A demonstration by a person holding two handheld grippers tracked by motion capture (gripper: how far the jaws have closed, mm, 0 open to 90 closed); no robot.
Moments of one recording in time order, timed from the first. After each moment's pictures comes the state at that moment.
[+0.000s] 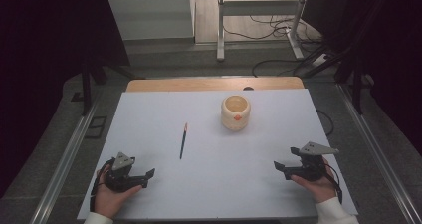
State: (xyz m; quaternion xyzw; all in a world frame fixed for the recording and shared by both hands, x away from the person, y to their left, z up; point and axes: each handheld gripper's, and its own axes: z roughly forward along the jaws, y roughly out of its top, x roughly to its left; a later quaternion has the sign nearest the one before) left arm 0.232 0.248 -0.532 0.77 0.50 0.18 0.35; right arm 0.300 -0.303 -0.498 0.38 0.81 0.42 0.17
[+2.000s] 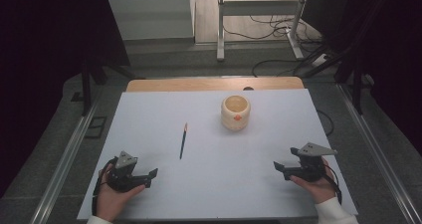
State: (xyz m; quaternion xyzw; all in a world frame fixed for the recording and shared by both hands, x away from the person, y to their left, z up) left arm 0.229 0.234 -0.516 0.77 0.51 0.17 0.35; right arm 0.299 -0.301 -0.500 0.38 0.81 0.41 0.18
